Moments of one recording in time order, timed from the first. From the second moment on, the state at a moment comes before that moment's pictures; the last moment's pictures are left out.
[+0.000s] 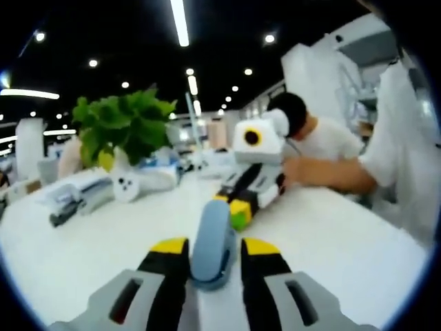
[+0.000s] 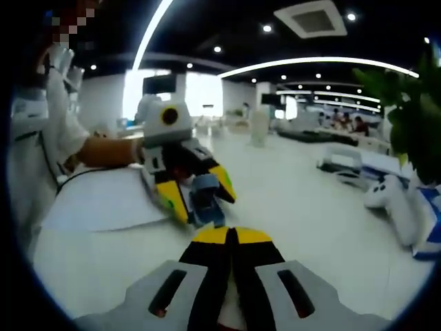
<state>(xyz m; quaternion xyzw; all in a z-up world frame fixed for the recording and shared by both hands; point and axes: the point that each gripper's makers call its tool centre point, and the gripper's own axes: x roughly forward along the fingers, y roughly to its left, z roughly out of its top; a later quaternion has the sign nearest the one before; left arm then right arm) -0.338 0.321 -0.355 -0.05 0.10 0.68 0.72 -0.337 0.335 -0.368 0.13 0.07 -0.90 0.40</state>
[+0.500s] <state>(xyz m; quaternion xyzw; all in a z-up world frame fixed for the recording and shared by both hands) -0.340 0.321 -0.356 -0.05 0.10 0.68 0.72 -0.339 0.335 -0.372 0.14 0.07 -0.90 0.40</state>
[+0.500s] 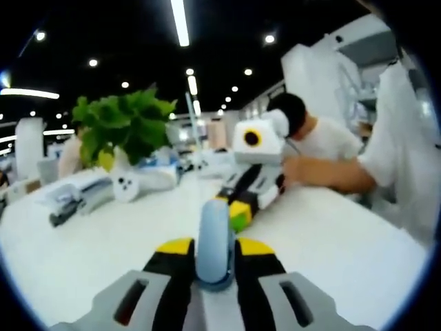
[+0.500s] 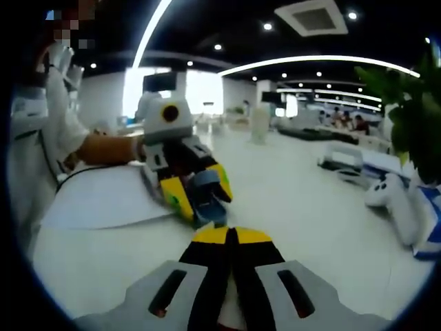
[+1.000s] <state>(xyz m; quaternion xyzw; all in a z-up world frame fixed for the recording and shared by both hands) -0.339 0.321 -0.356 -0.05 0.10 0.68 0.72 -0.338 0.338 -0.357 0.11 0.05 -0.92 0.38</state>
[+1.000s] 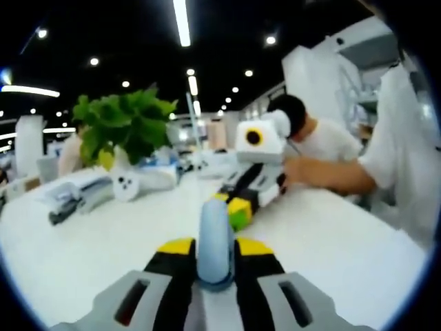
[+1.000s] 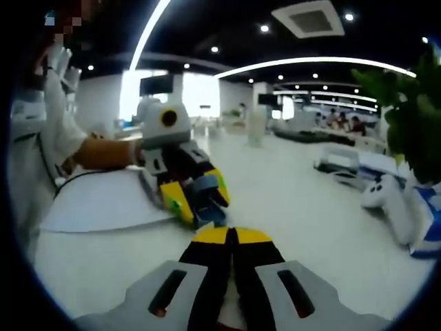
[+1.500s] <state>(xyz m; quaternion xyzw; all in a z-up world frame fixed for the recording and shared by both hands) -0.340 0.323 -0.355 -0.05 0.10 0.68 0.72 -0.349 0.316 -0.283 0.04 -0.03 -0.98 0.19</state>
